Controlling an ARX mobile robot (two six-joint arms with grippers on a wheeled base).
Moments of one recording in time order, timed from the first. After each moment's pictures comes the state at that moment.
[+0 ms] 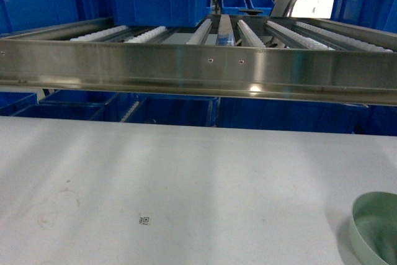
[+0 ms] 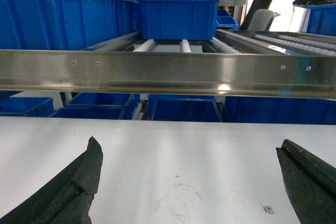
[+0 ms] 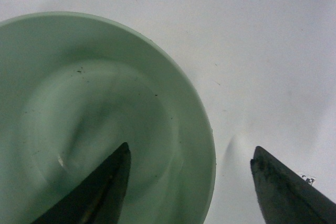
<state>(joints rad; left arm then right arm) 0.00 0.01 0.01 0.00 0.00 0.00 -0.20 1.86 0.79 -0.02 -0.21 -0.45</state>
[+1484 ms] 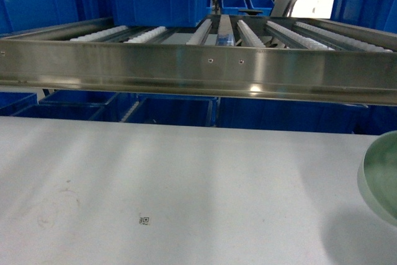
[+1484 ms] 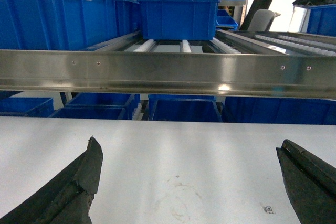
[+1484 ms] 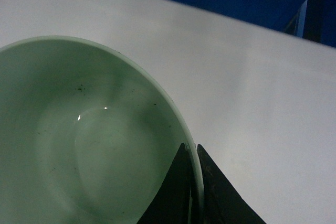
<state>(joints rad) 0.00 0.01 0.01 0.00 0.00 0.00 -0.20 1.60 0.63 0.28 -0.30 -0.31</state>
